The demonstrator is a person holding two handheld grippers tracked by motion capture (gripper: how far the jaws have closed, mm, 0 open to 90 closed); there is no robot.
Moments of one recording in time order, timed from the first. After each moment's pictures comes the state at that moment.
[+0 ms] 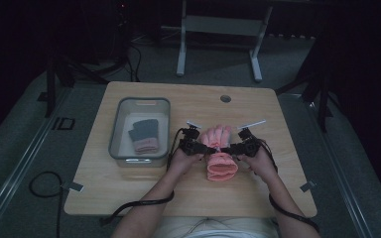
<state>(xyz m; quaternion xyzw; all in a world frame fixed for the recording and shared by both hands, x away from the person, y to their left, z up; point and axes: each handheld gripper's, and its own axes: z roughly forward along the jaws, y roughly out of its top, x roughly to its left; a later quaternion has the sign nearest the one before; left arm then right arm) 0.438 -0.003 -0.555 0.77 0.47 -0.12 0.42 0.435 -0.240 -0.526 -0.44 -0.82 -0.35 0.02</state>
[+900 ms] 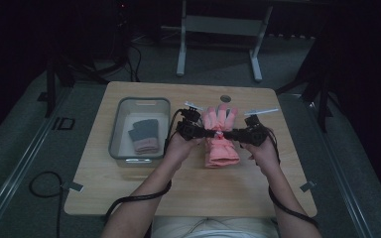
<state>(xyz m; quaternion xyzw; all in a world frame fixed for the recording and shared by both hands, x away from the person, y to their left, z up) 0.422 0.013 -0.444 0.78 0.43 -0.04 0.46 0.419 -0.230 -0.446 -0.42 -0.80 -0.43 -0.03</state>
